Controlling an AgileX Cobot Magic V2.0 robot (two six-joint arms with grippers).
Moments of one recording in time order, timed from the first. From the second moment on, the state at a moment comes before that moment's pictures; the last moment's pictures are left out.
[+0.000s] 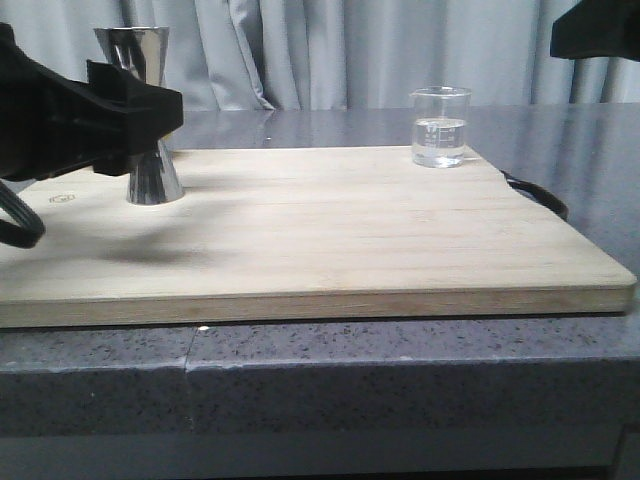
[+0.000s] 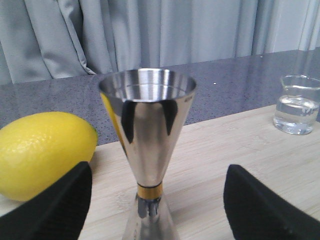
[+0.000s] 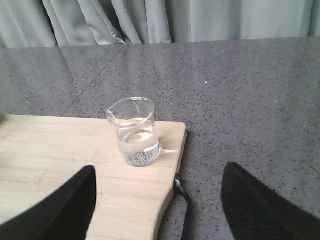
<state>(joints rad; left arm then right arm) -0.69 1.47 -0.40 -0.27 -0.95 0.10 0.29 1.03 -0.46 0.19 -0.32 -0.07</state>
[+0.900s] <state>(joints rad) -0.69 1.66 -0.48 -0.27 -1.04 0.08 0.29 1.03 -0.46 0.19 -0.32 -0.07</state>
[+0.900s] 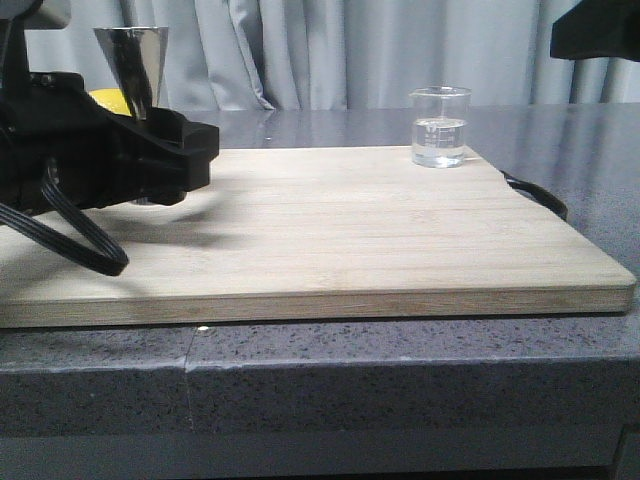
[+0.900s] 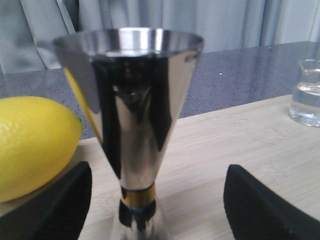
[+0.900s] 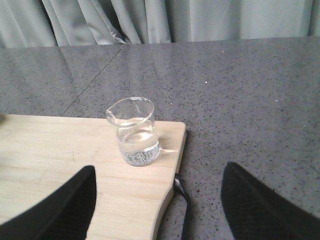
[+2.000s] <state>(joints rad) -0.69 1.67 -0.49 -0.28 -1.12 0.08 0.29 1.04 -0.46 0.19 -0.31 -0.07</state>
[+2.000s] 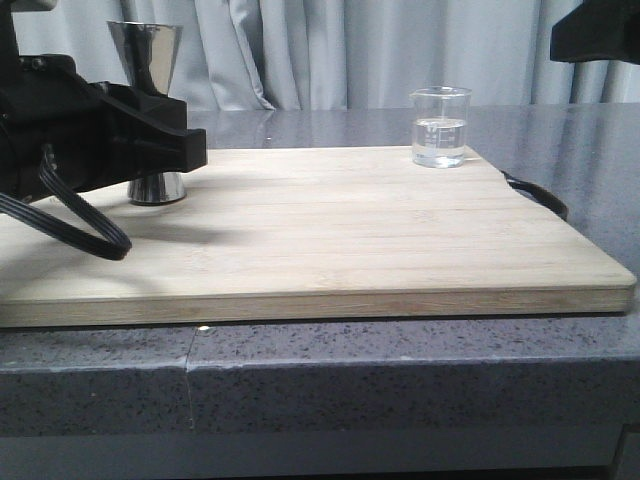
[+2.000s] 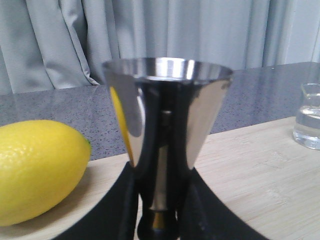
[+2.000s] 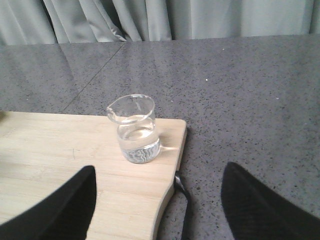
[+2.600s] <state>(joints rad) -0.69 1.66 -0.49 -0.22 -1.12 0.02 0.35 1.27 -0.46 0.07 -0.56 -0.03</state>
